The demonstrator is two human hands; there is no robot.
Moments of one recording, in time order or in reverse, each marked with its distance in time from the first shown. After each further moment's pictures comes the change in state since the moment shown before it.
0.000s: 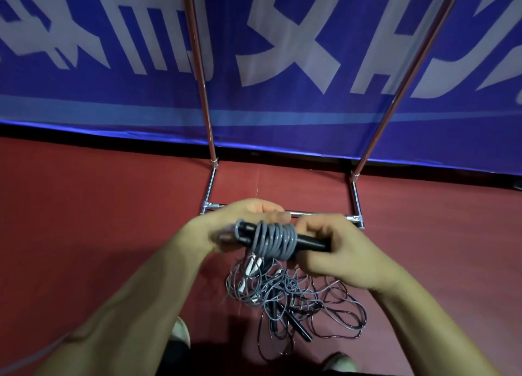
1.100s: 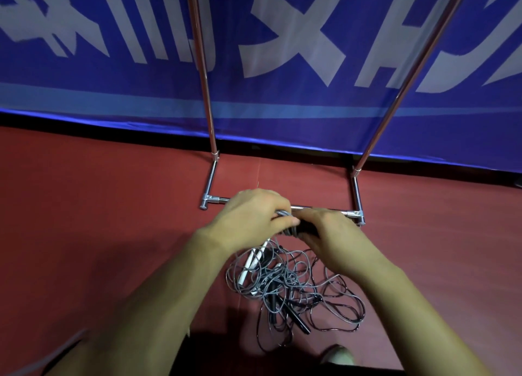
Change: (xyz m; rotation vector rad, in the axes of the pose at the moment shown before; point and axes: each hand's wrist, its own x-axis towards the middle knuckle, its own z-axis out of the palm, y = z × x) left_hand 0.012 -0.012 0.009 1.306 0.448 0.241; right_hand 0.019 0.045 -0.009 -0.943 0.214 0.094
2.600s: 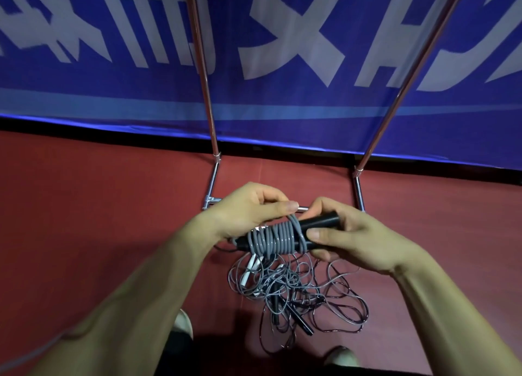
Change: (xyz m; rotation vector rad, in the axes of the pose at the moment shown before) left_hand 0.002 -0.007 -0.013 -0.875 -0.165 -0.133; right_hand -0.014 0.006 -0.034 1.212 -0.361 -0.040
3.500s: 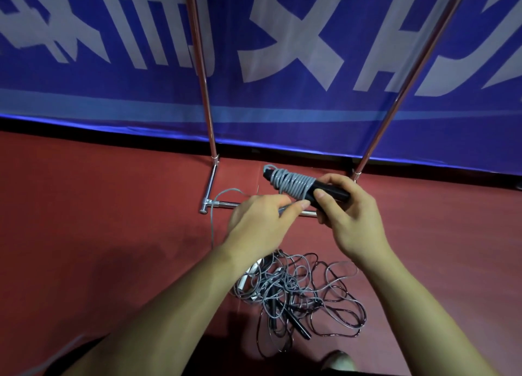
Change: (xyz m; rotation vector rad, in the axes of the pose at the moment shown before) left_hand 0.004 0.000 0.041 0.663 0.464 -0.089; right_hand 0.028 0.010 0.004 -0.327 0.785 -0.314
